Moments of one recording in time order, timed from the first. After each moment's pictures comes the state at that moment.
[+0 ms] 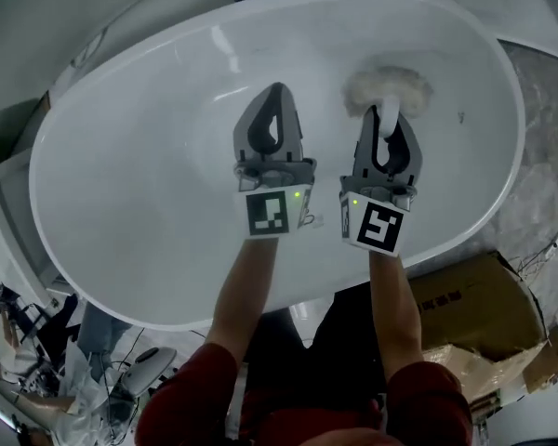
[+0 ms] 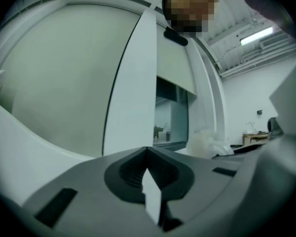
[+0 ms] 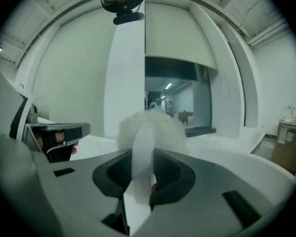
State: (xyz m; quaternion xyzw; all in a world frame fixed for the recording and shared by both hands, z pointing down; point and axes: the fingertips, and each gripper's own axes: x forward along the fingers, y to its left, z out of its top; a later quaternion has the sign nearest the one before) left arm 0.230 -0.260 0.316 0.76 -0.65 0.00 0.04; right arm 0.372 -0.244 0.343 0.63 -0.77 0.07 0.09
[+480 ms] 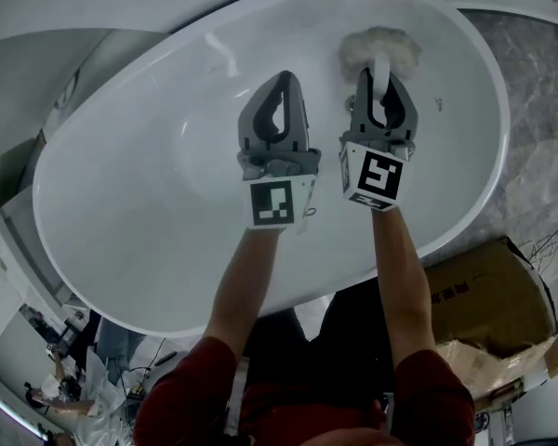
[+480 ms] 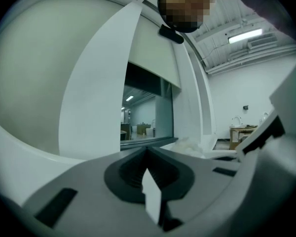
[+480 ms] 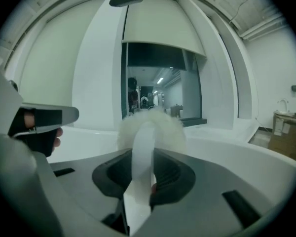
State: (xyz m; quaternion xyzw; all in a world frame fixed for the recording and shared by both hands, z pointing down) left arm 0.358 -0.316 0.349 0.81 -0.59 0.04 0.03; right arm 0.480 -0.325 0.415 0.66 -0.74 0.11 0.10
